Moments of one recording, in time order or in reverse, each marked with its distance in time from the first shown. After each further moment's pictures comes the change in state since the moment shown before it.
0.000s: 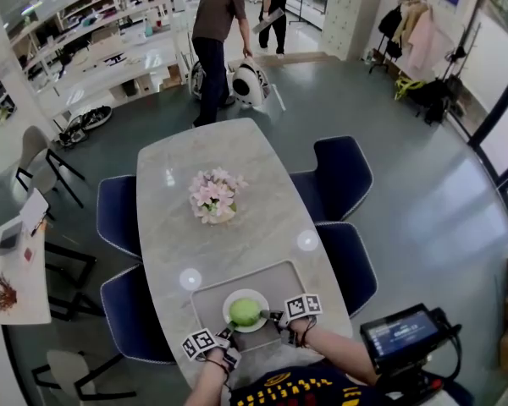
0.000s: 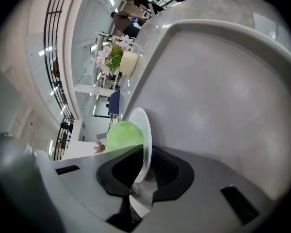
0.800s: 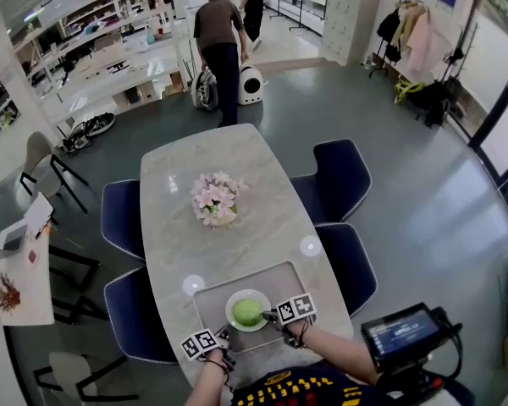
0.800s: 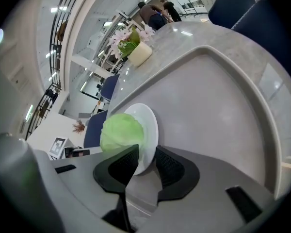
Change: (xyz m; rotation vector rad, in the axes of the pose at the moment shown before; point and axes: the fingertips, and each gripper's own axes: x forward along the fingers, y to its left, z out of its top) left arm -0.015 0.008 0.008 0.145 -0.018 0.131; right arm -0.009 -0.003 0.000 -0.285 0.062 -0.256
